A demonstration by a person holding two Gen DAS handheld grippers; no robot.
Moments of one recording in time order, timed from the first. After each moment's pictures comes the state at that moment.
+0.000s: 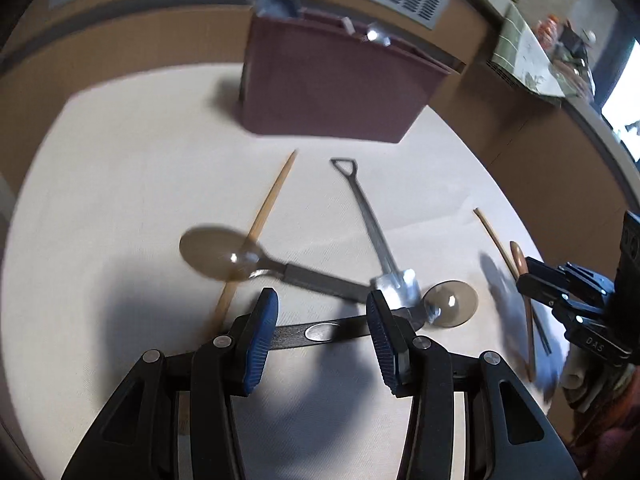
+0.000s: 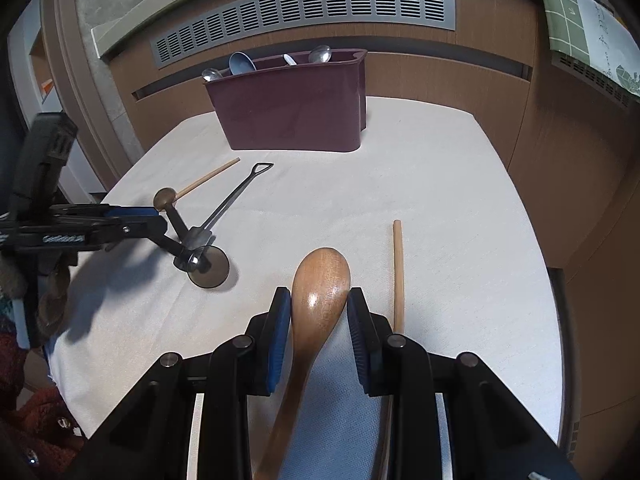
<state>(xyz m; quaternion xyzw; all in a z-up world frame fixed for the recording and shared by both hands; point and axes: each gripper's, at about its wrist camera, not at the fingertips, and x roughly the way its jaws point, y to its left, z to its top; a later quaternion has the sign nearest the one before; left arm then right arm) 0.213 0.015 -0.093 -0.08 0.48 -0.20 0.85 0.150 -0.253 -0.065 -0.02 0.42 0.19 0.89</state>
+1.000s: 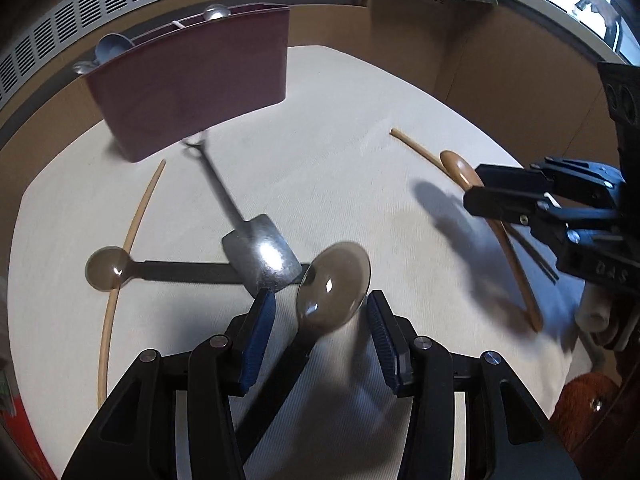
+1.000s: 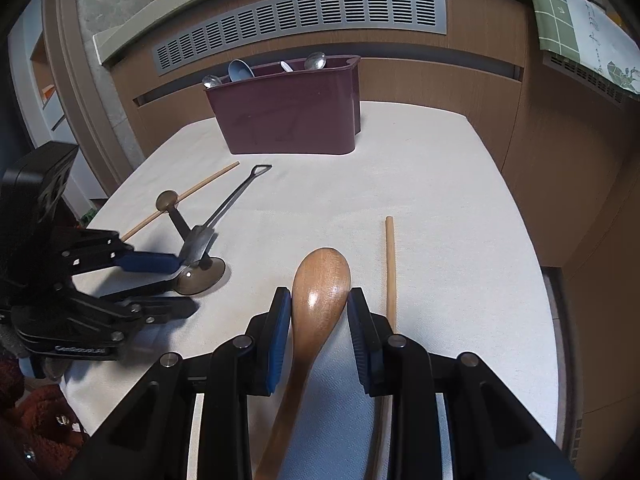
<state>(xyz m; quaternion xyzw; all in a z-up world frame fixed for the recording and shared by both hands) 0.170 -0.090 -0.090 0.10 0.47 -0.25 0.84 0.143 -0.262 -0.064 -0.02 0.41 0.19 0.89</state>
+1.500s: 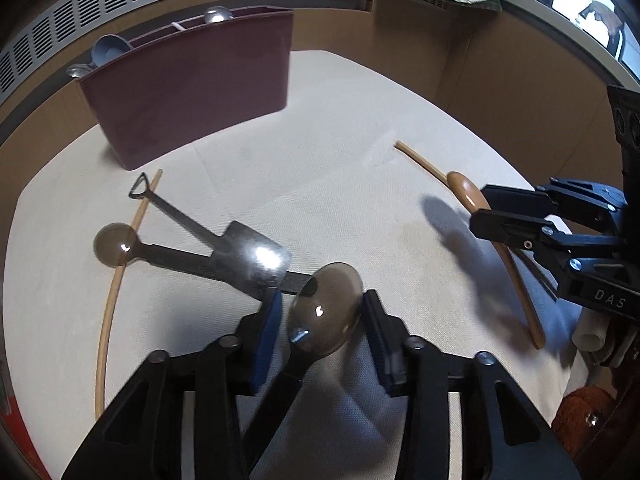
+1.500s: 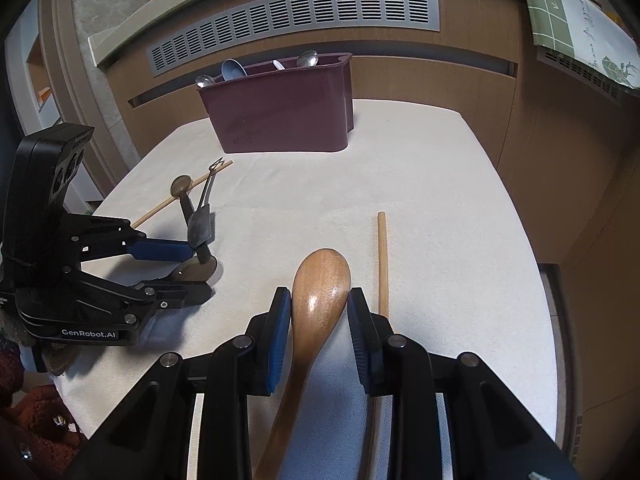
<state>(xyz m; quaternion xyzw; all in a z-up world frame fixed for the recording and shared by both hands) 0.176 -0.085 -0.089 0.08 0.46 -0.25 0.85 0.144 -0.264 -0.067 -0.01 0.41 0.18 0.89</state>
